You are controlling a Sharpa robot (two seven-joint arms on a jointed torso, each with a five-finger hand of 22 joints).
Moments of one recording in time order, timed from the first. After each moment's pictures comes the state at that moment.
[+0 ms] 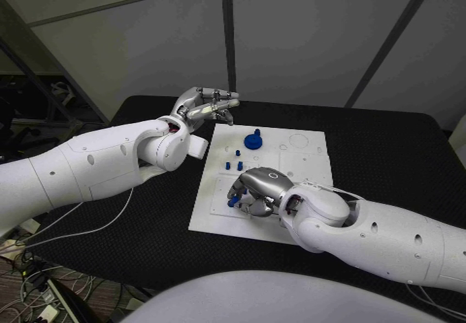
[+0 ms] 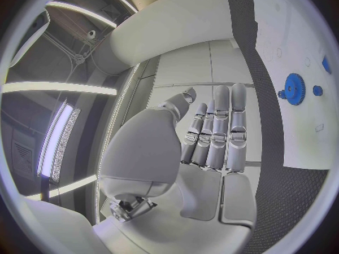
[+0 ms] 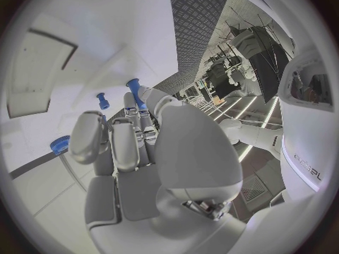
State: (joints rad) left arm 1.06 -0.82 0.11 1.43 -0.16 -0.29 0.37; left_hand 1.37 -0.10 0.38 -0.05 0.12 0.94 0.22 0.11 0.07 0.90 0.16 0.27 0.08 1.04 0.07 0.82 0.32 0.19 1.04 0.16 0.42 1.01; right arm 0.99 -0.56 -0.07 1.65 -1.66 -0.30 -0.21; right_hand 1.45 -0.09 0.43 0.05 0.22 1.10 0.14 0.10 0.10 1.18 0.07 0.19 0.09 1.47 -0.01 1.31 1.19 0.09 1.38 0.09 1.32 1.14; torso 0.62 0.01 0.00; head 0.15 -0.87
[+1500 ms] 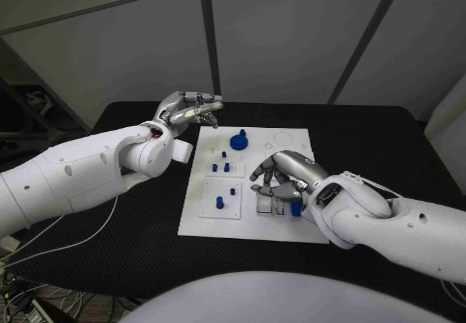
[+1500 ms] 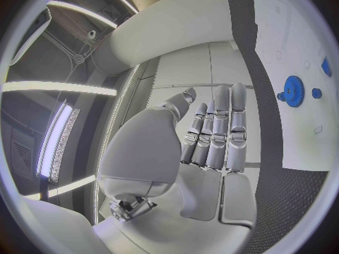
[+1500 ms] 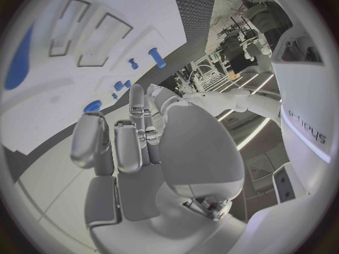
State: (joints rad) left arm 1.05 -0.83 0.11 1.42 -0.16 -0.27 0.37; left_hand 1.37 -0.10 0.37 -0.05 0.12 0.93 0.22 0.12 0.07 0.89 0.16 0.27 0.08 1.04 0.07 0.82 0.32 0.19 1.04 0.16 0.42 1.01; right arm 0.99 -0.81 -0.03 1.81 -1.51 -0.49 -0.22; right_hand 1.35 -0.15 0.28 0.11 0.33 1.07 0.12 0.15 0.11 1.28 0.03 0.52 0.27 1.47 -0.04 1.36 1.22 0.09 1.40 0.07 1.34 1.17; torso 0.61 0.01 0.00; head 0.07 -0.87
